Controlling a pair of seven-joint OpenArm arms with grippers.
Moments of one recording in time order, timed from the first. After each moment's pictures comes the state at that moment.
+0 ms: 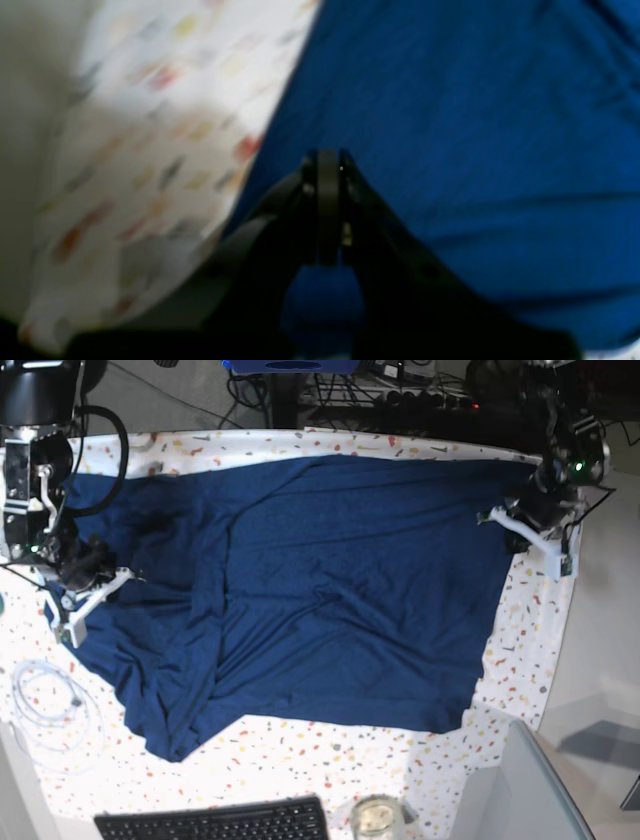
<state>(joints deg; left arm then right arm) 16.2 -9.1 -26.5 90.1 -14.9 -19.0 40.2 -3.2 14.0 7.7 80.0 21.0 8.3 -47.5</state>
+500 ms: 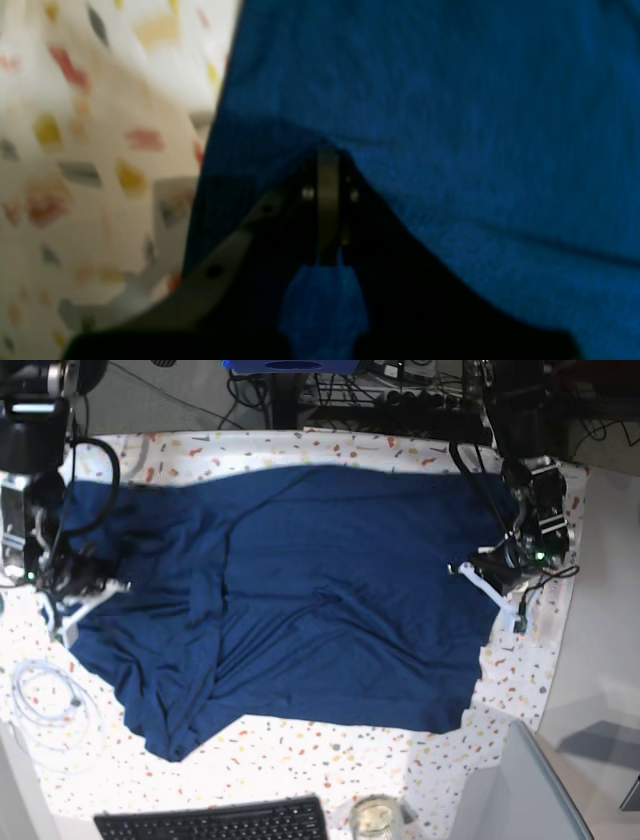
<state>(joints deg) -5.3 -9.2 -20.4 63.6 -0.3 -19.0 38.8 7.7 16.0 7.9 56.1 22.0 8.9 -42.1</state>
